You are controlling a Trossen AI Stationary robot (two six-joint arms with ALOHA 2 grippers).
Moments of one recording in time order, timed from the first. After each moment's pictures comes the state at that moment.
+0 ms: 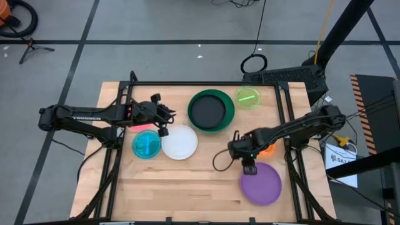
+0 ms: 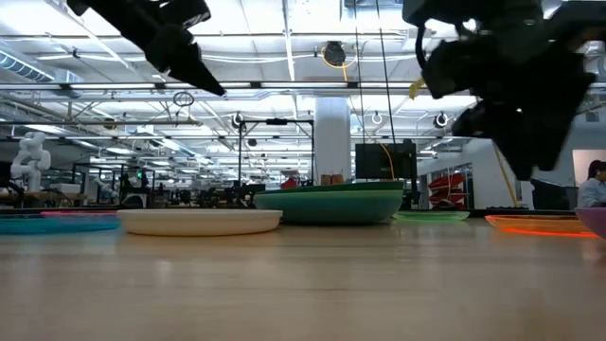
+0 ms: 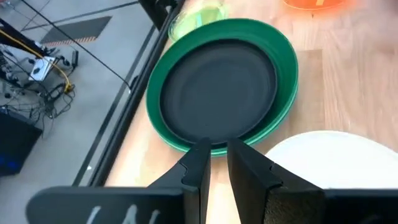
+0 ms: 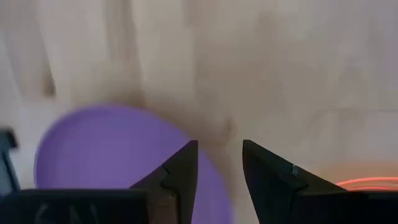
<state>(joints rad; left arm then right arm) 0.10 1.06 0.78 -0.32 -0.30 0.20 0.22 1.52 0.96 -0.87 -0.25 0.29</state>
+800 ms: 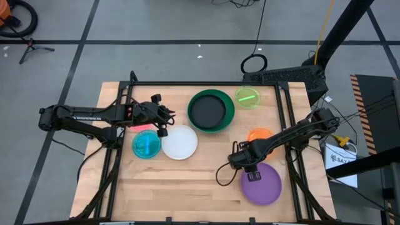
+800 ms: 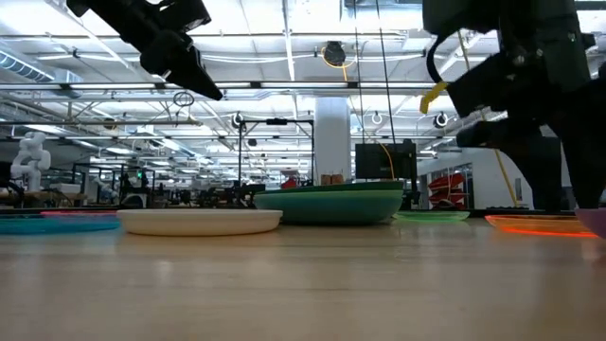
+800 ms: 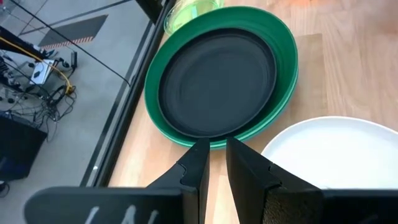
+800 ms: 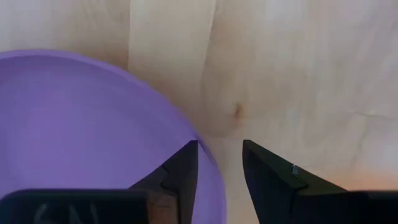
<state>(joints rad) 0.10 1.06 0.78 -0.35 -0.30 0.26 0.34 1.63 0.96 -0.88 -0.13 0.18</state>
